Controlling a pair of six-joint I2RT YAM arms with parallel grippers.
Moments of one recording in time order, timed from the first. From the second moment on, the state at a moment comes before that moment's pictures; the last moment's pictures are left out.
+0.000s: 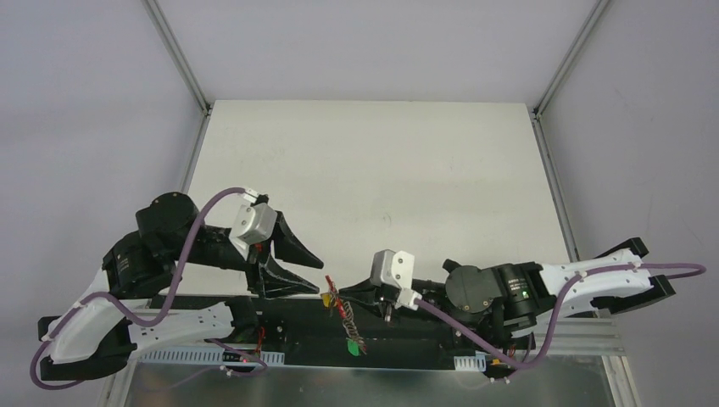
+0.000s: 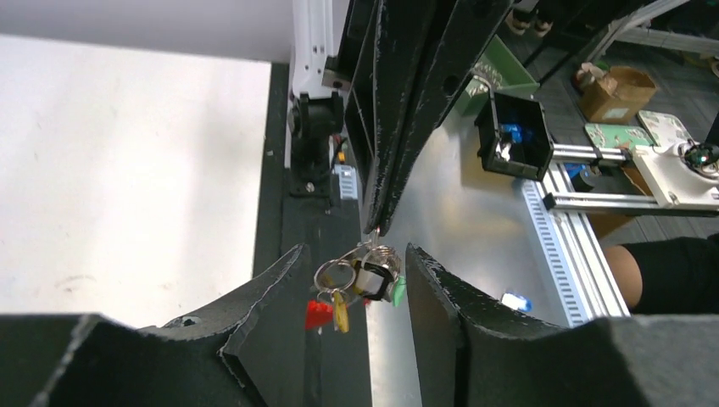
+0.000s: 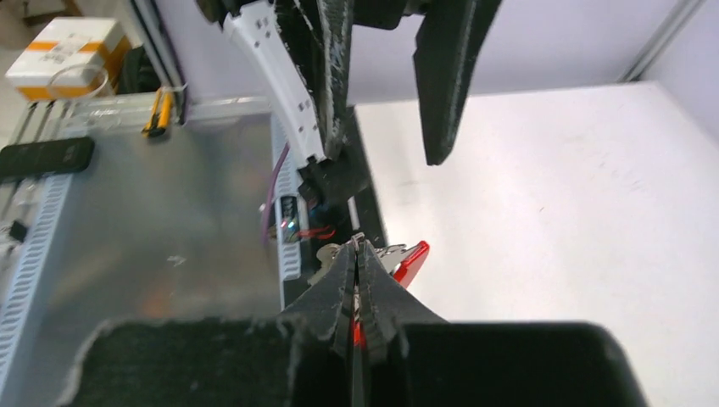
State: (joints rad) left arm -1.08 0.72 1.32 -0.71 0.57 -0.14; right arm 1.80 1.05 1.27 -0.36 0.38 0.02
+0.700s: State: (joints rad) left arm -1.08 0.66 1.31 -0.54 0.53 -0.18; right arm 1.84 1.04 1.08 0.46 0.49 -0.41
